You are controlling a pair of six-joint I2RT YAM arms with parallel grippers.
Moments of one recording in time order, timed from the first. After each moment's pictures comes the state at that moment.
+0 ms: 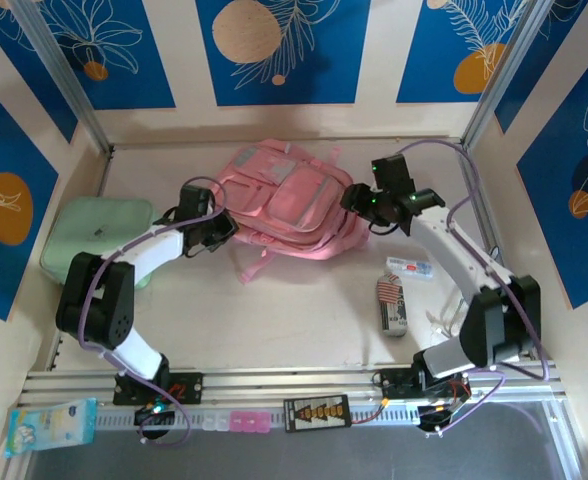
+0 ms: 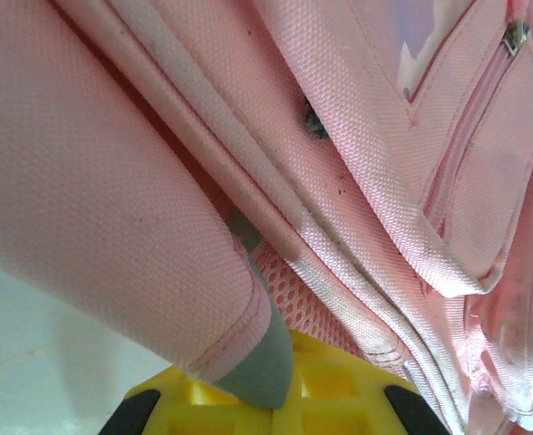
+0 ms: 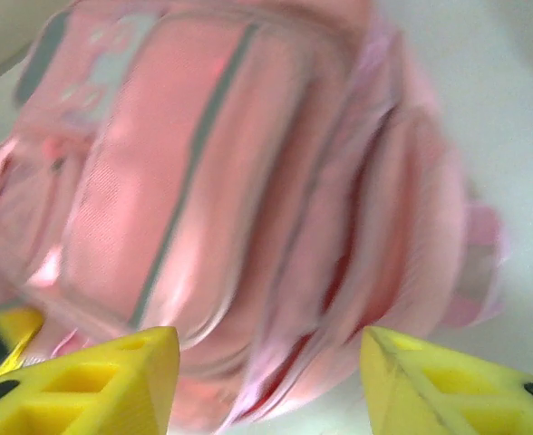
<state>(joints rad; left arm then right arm) -0.30 1.60 0.95 -0.20 0.26 -0.91 0.39 1.42 1.20 -0.62 -0.08 0.67</state>
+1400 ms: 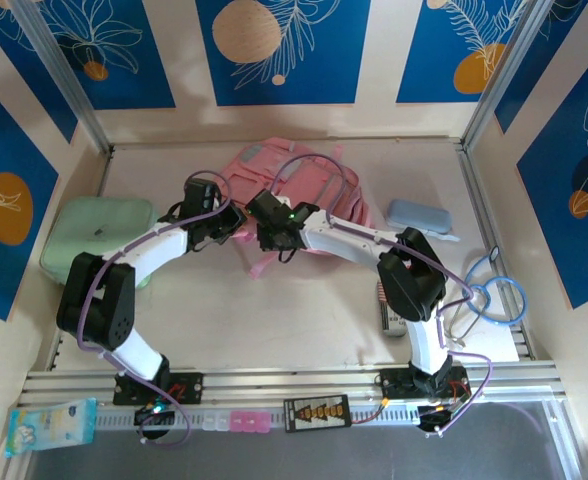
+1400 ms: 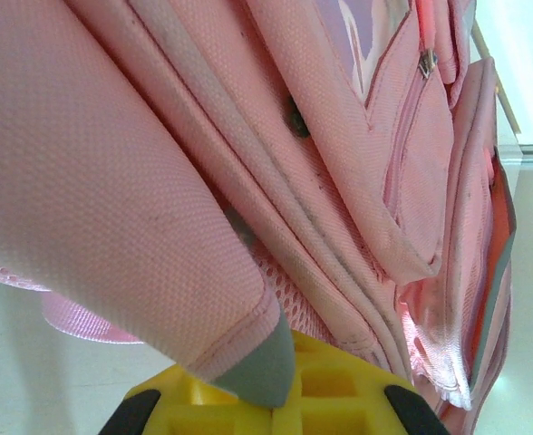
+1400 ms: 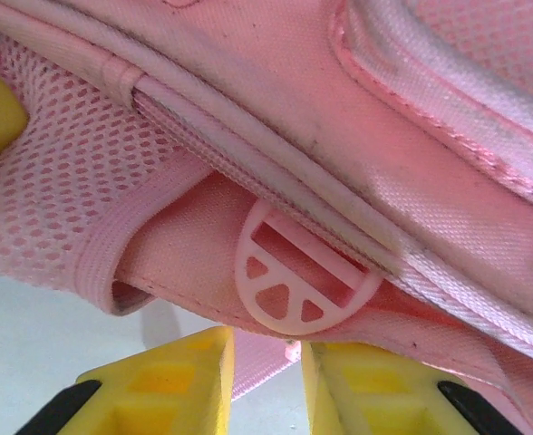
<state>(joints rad) -0.33 1.60 0.99 -0.14 0.27 -0.99 0.87 1.97 1.57 -0.69 0.23 0.73</state>
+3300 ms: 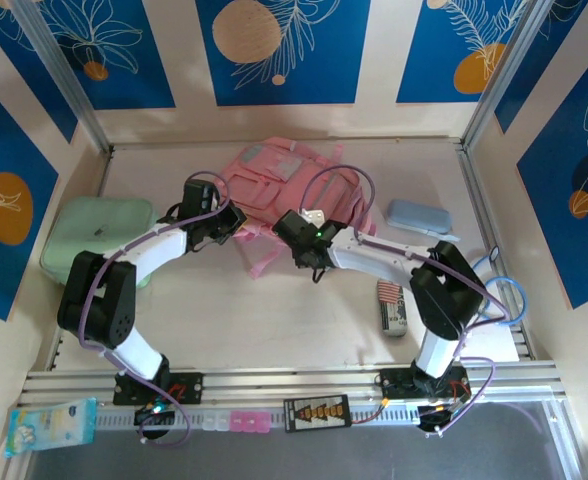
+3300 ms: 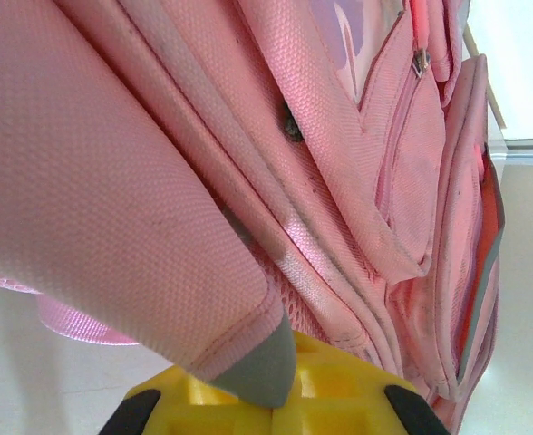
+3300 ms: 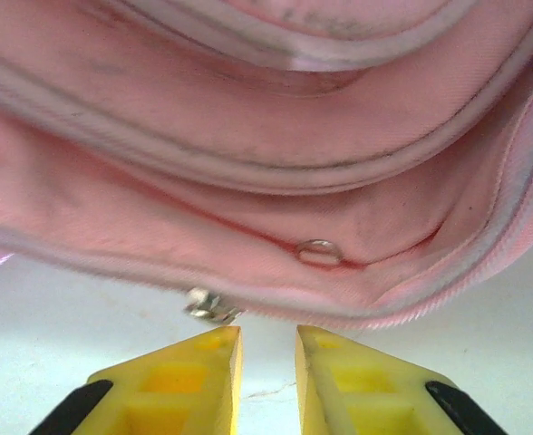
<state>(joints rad) -0.31 1.61 0.97 -0.10 0.31 -1.00 0.87 1.72 1.23 -0.72 0.43 0.71</state>
